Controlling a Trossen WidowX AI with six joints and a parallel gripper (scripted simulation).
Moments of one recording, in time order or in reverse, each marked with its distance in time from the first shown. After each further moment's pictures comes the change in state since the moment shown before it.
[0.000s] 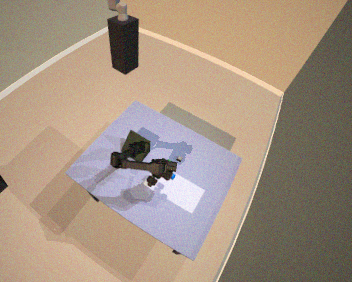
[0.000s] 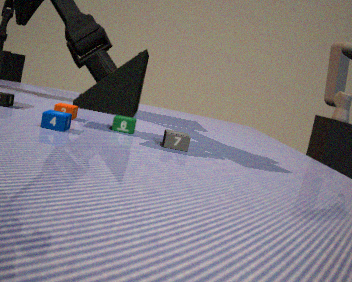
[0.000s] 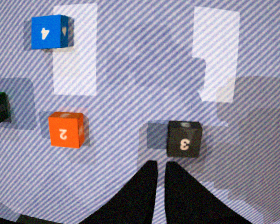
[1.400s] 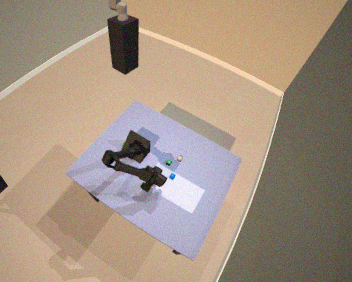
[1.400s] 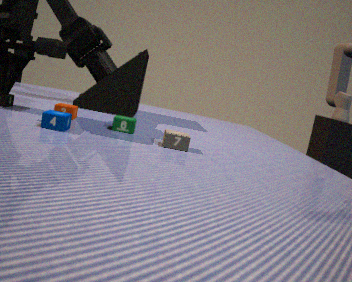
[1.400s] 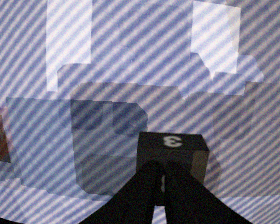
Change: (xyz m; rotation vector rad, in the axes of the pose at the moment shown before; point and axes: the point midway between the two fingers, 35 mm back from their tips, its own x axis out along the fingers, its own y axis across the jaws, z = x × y) arm 0.114 -0.027 -0.034 -0.010 0.005 -0.011
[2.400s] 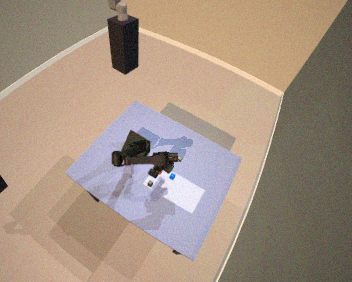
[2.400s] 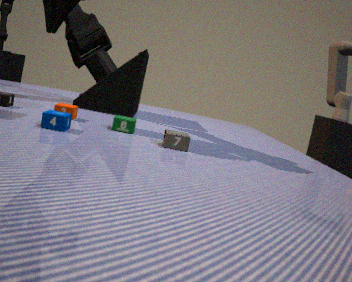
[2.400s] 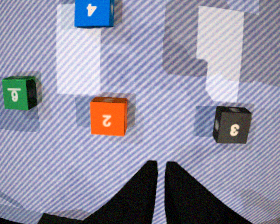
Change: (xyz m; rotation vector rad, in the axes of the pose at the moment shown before) arm -0.110 0.073 0.014 0.009 -0.007 0.015
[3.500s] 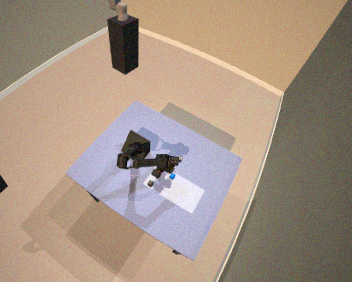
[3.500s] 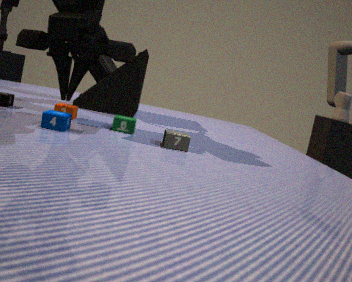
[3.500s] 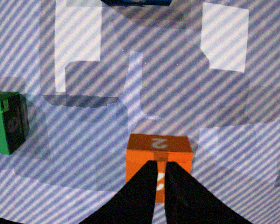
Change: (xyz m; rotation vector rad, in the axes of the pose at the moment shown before) arm 0.101 0.043 -0.007 -0.008 0.009 -0.008
